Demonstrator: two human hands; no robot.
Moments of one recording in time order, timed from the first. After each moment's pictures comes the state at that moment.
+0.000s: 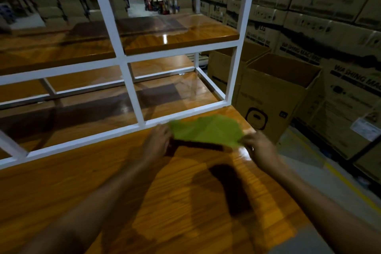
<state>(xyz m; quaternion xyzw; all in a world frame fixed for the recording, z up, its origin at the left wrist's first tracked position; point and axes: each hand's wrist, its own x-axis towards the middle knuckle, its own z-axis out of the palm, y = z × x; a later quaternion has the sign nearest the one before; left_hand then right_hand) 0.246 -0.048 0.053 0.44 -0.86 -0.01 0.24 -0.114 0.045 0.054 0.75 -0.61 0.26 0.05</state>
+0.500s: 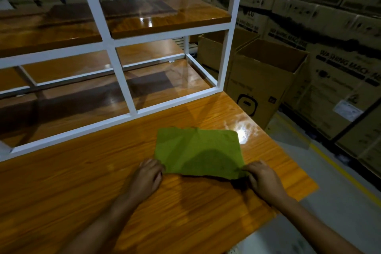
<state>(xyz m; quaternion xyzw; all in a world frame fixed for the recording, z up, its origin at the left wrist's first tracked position) 0.294 0.045 -0.042 0.40 -0.88 -0.13 0.23 -0.107 0.157 -0.024 0.72 -0.67 0.19 -0.06</state>
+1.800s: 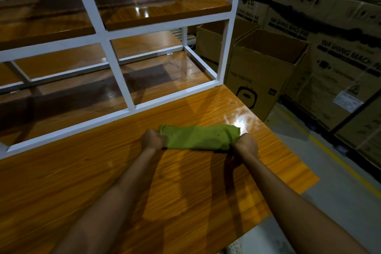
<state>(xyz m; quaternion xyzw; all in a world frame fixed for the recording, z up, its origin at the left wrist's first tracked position) 0.227 -0.042 0.007 0.71 -0.61 -0.30 0.18 -0.061 0.041 -0.011 0.33 -0.89 0.20 -0.24</state>
